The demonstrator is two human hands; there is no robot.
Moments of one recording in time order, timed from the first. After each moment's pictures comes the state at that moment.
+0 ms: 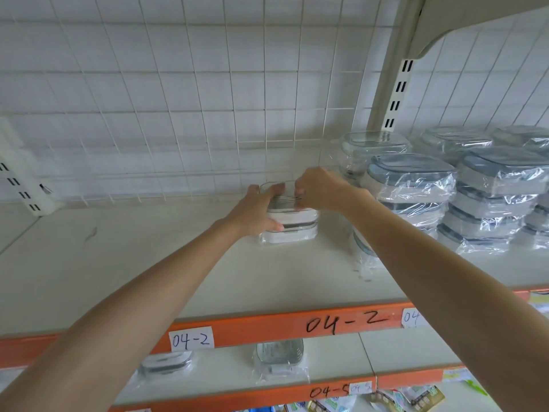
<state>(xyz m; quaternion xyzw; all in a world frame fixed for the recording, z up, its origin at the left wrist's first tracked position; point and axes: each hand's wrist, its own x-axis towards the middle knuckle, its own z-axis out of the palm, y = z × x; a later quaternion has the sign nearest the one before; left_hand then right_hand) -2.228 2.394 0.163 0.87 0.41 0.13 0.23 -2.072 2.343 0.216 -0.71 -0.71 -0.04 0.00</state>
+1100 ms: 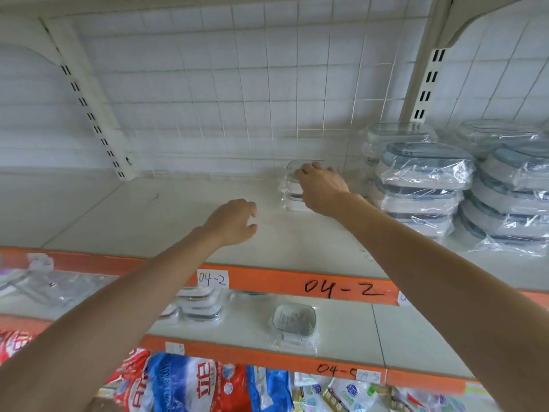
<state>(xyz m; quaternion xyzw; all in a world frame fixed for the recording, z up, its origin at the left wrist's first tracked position) -2.307 2.305 0.163 0.85 0.52 0.06 0.06 -2.103 2.298 0.200 -0.63 -0.77 -0.11 0.06</state>
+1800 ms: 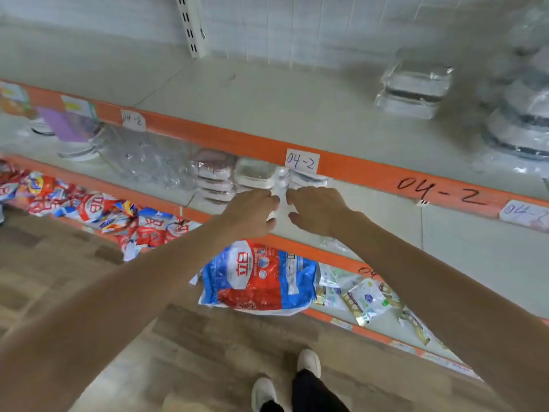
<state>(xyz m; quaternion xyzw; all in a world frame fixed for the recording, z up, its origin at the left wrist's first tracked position) -2.435 2.167 0.052 0.85 0.52 0.00 0.04 -2.274 2.168 0.078 -0.51 -0.86 0.04 -0.06</state>
